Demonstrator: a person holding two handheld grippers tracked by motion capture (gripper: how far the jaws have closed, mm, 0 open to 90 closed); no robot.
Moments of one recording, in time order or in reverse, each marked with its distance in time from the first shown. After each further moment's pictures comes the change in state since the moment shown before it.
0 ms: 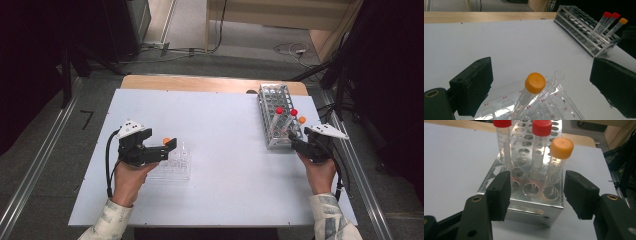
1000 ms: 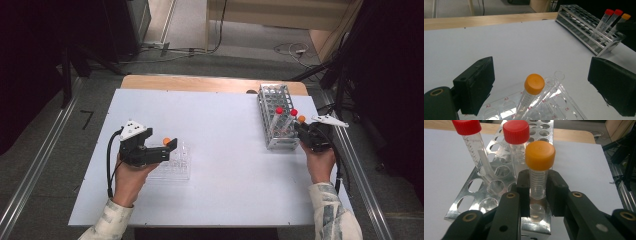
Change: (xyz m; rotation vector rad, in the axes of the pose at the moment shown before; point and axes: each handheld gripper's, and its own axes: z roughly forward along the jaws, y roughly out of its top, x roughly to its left) left arm -0.006 0.000 0.000 -0.002 0.040 0.054; right arm -0.018 0.014 0.026 0.038 0.001 0.044
